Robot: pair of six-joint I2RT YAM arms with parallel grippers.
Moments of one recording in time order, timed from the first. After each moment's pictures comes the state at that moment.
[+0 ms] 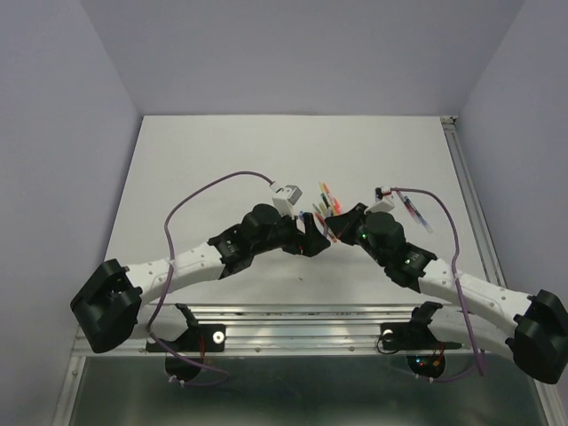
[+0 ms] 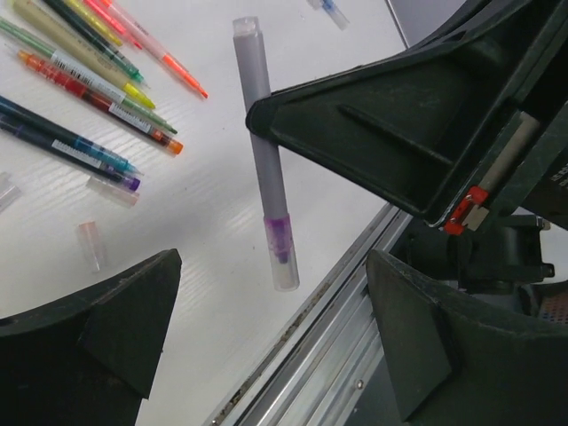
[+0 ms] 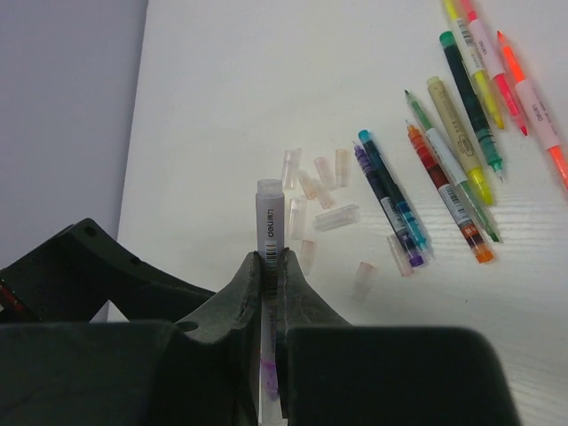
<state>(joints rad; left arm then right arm) -0.91 1.24 0.67 0.18 0.14 -0.69 0.77 0.99 0.52 0.17 0.28 0.94</state>
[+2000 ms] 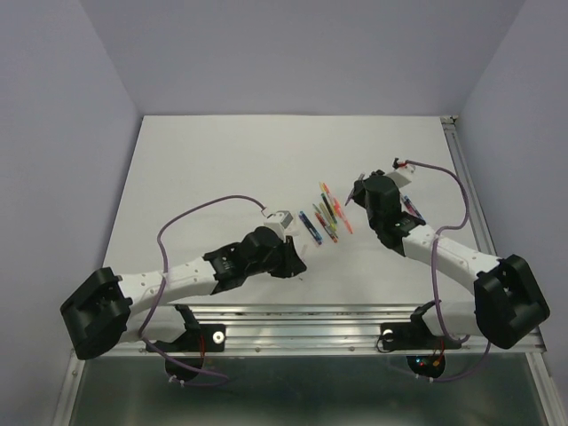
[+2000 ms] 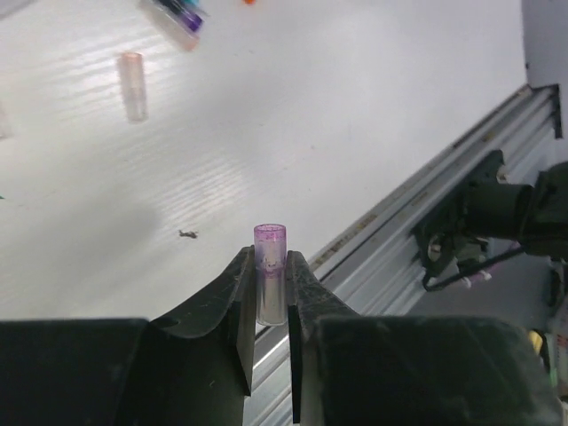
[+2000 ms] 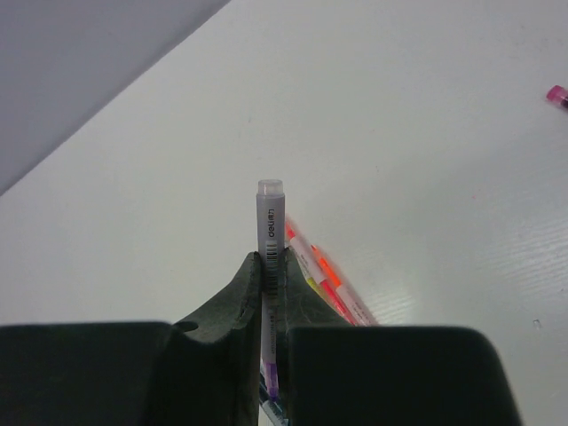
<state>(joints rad) -0.99 1.15 0.54 0.04 0.05 -0.81 0.53 1.30 0.72 0.22 0.59 0.82</state>
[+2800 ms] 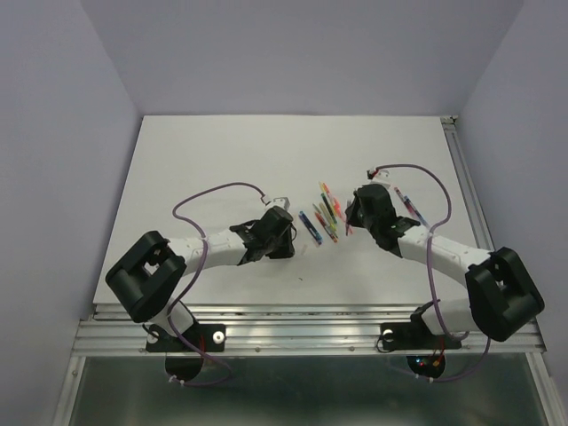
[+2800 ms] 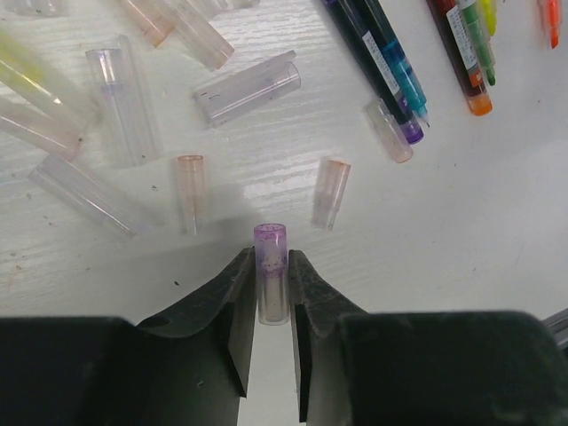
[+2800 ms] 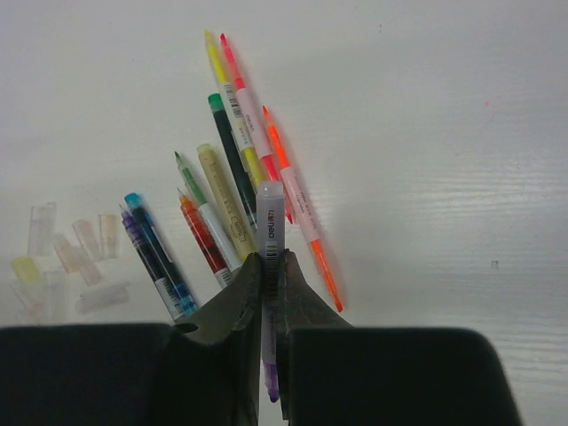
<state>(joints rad) -0.85 1.52 0.76 -0.12 -0.10 -0.78 0.53 1.33 0.68 0.06 0.31 0.57</state>
